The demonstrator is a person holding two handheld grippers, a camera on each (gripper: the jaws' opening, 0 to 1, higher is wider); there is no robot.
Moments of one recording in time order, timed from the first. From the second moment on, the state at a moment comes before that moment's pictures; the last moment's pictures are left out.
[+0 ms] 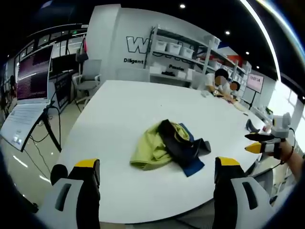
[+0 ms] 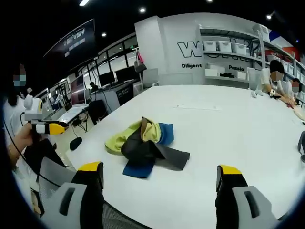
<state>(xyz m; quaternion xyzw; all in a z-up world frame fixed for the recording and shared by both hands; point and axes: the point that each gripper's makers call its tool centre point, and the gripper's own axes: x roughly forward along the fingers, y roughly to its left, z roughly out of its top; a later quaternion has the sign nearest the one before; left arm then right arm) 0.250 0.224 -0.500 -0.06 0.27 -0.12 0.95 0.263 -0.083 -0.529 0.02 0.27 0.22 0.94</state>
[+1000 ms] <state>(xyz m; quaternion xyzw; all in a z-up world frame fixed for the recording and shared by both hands) 0.249 0.206 -0.503 -0.07 0.28 -0.13 0.95 0.262 -0.083 -0.528 0.03 0.28 0.22 0.93</state>
